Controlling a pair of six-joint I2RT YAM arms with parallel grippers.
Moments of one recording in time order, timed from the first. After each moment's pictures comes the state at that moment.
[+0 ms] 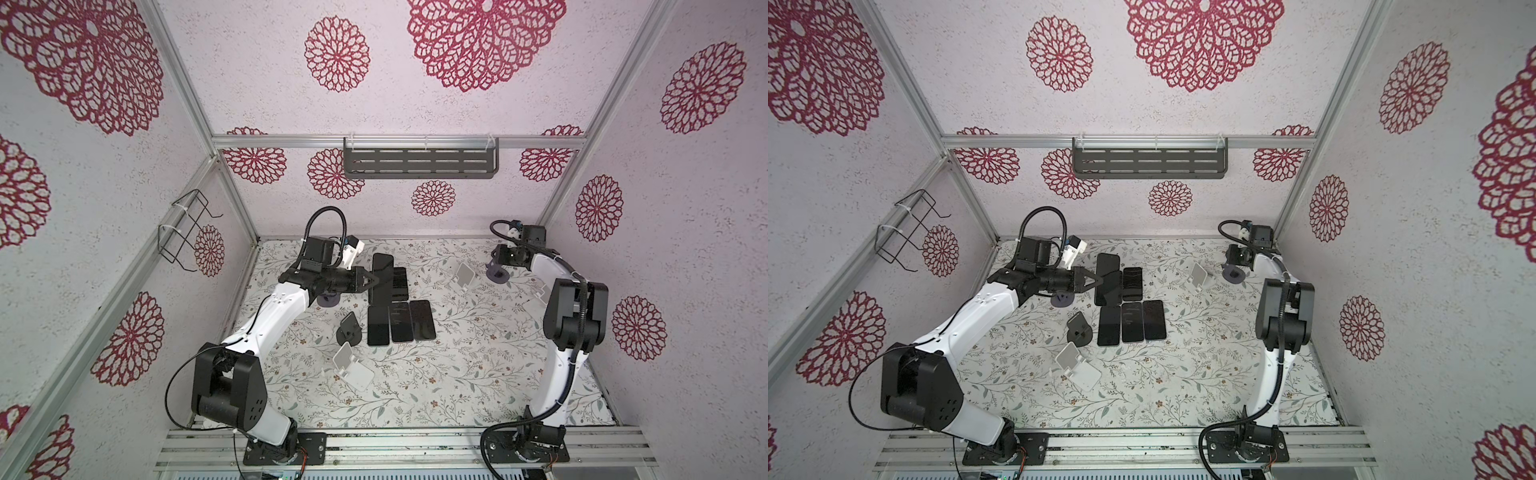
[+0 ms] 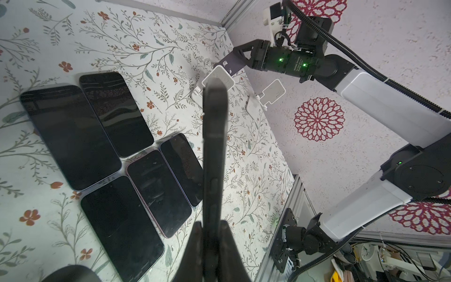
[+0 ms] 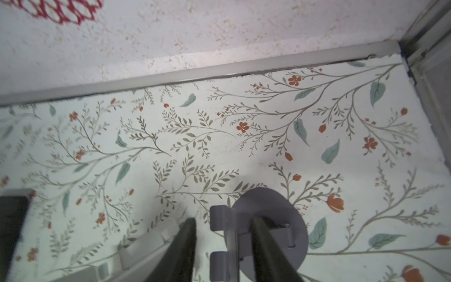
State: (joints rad) left arm -0.28 1.56 1.26 -0.43 0.72 -0.31; right arm -0.12 2.13 1.68 -0.32 -0.25 0.03
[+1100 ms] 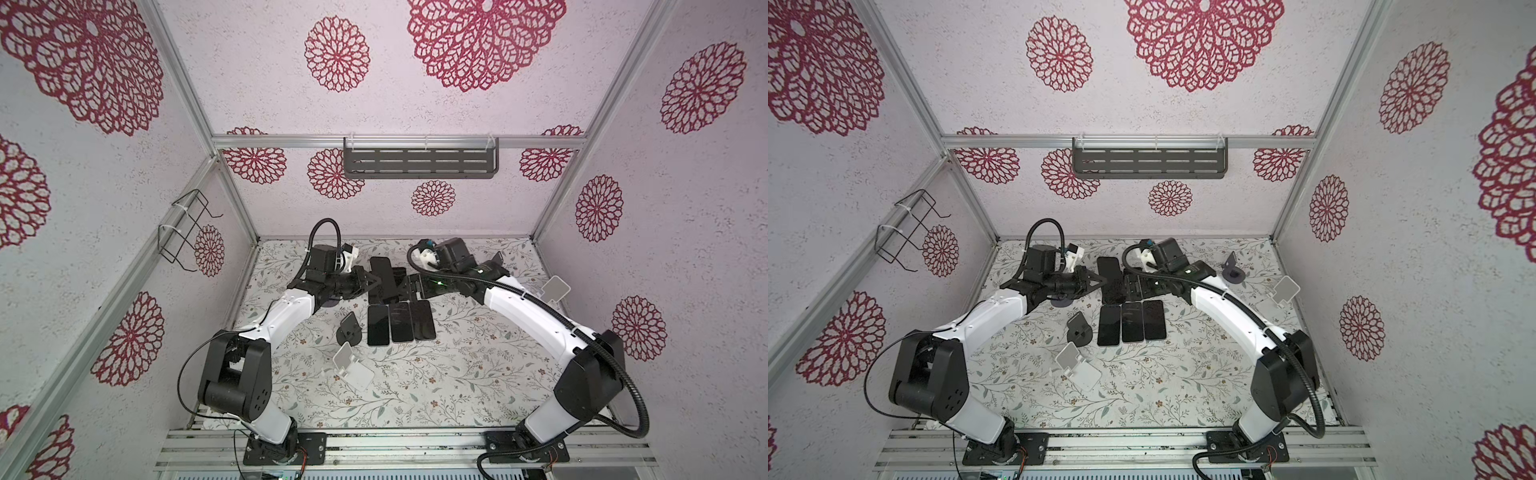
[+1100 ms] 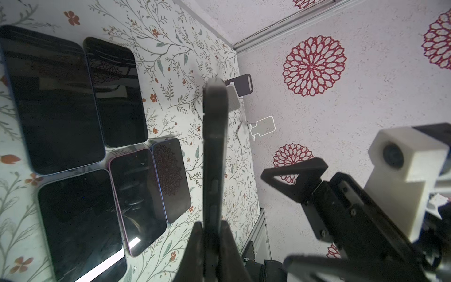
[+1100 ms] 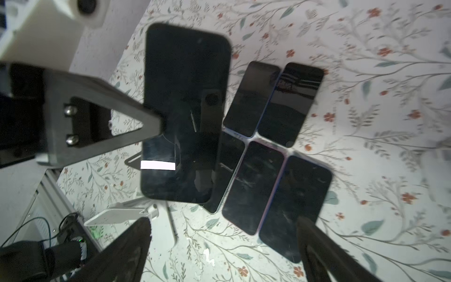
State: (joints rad) left arm -0.28 1.61 1.13 -0.13 0.72 -0.74; right arm 0.65 1.63 1.47 -0.66 -0.24 0.30
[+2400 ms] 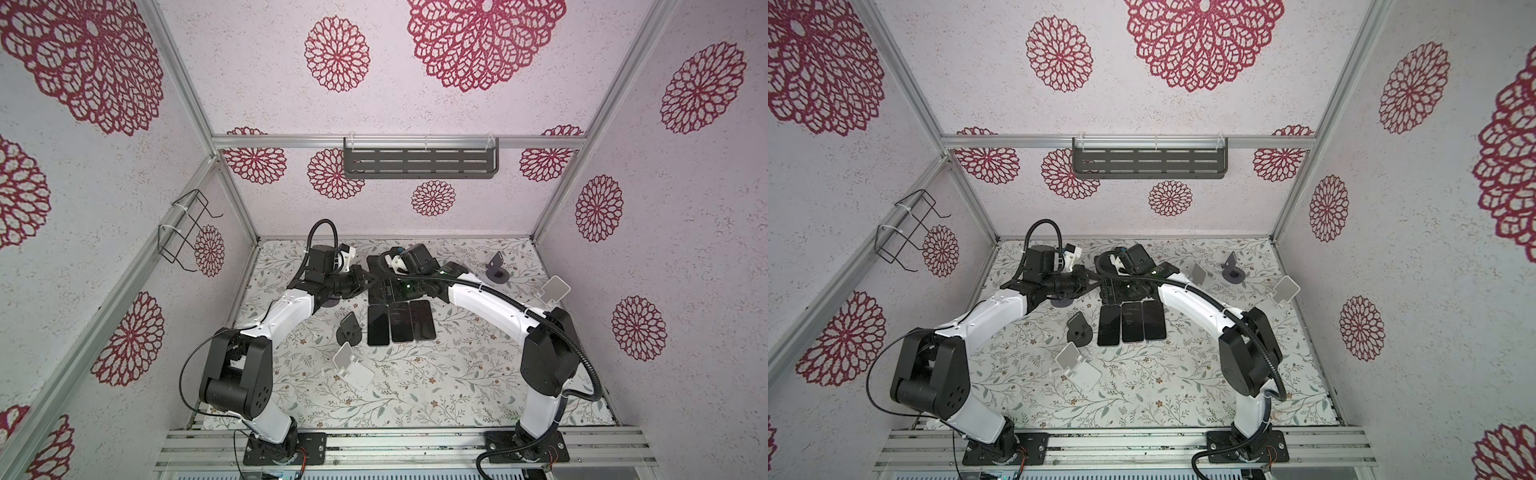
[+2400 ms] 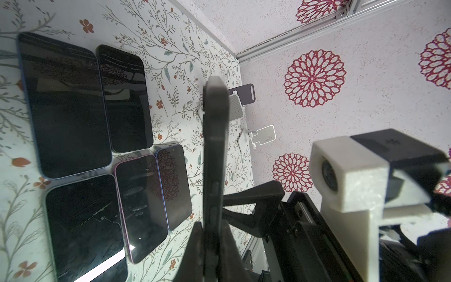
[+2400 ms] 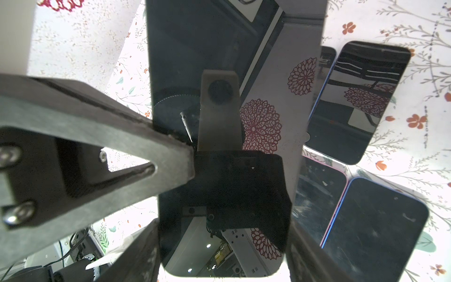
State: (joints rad) left arm -0.27 1.62 1.12 -0.09 0.71 -0.77; right arm 0.73 1.84 1.60 -0.59 -0.22 0.40
